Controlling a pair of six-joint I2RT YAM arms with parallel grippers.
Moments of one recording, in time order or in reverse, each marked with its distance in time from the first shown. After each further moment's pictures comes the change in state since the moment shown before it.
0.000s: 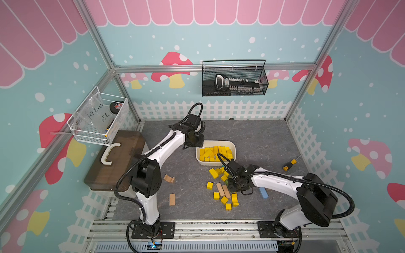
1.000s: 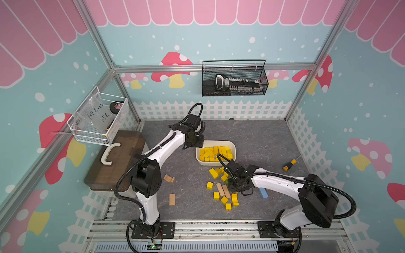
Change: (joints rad) left arm 0.000 0.000 0.000 -0.007 0.003 0.000; right arm 0.020 -0.014 0.010 -0.027 0.023 0.029
